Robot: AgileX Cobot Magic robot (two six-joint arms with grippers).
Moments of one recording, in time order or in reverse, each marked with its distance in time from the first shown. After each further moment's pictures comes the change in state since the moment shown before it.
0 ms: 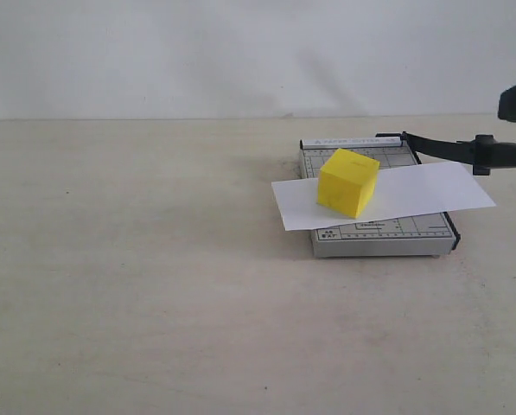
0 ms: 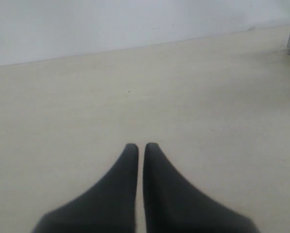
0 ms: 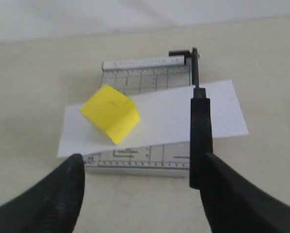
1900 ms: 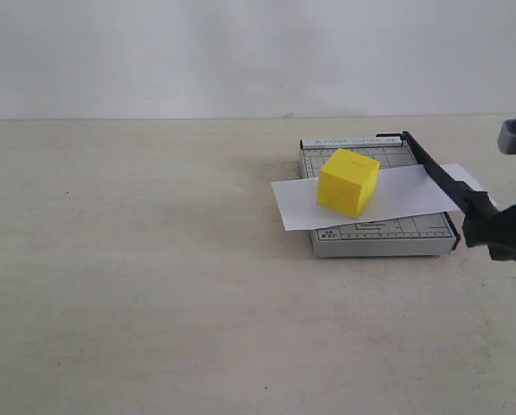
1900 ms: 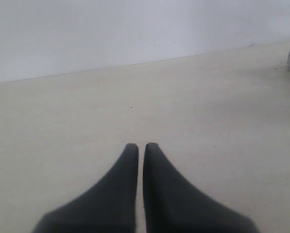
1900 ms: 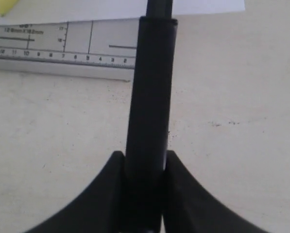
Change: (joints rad) left arm 0.000 0.000 0.000 -0.005 -0.055 0.006; right arm 0.000 0.411 0.142 -0.251 -0.109 0.022
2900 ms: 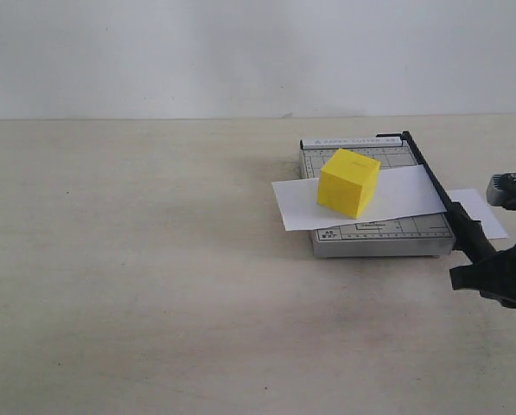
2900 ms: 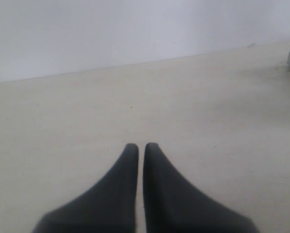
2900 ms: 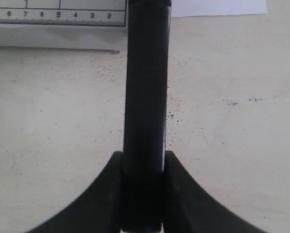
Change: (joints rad) left arm 0.000 0.000 0.000 0.000 0.000 0.000; right arm 0.010 0.116 0.153 0.057 -0.270 -0.019
